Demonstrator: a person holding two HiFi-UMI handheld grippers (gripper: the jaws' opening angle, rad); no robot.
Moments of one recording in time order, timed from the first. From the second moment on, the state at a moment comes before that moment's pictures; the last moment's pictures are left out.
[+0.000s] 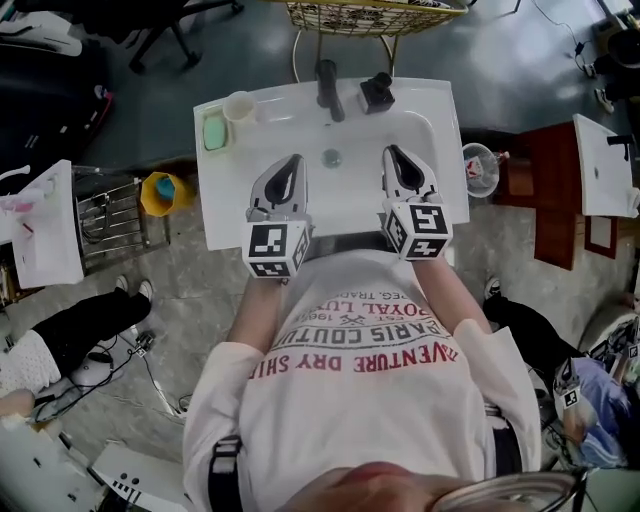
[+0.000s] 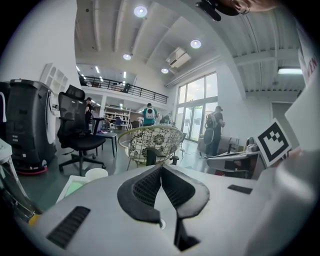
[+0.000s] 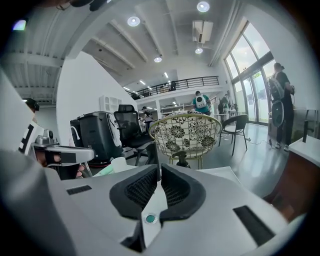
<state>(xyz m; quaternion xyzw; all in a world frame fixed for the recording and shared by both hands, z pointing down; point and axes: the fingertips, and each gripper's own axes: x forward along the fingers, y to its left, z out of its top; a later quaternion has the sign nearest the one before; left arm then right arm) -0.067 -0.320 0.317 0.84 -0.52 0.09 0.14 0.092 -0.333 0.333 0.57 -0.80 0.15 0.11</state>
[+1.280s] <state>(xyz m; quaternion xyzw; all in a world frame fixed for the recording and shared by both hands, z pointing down) -0.046 -0.411 0.436 0.78 -0.56 0.14 0.22 0.103 -0.515 0.502 0.56 -0.79 0.15 0.19</state>
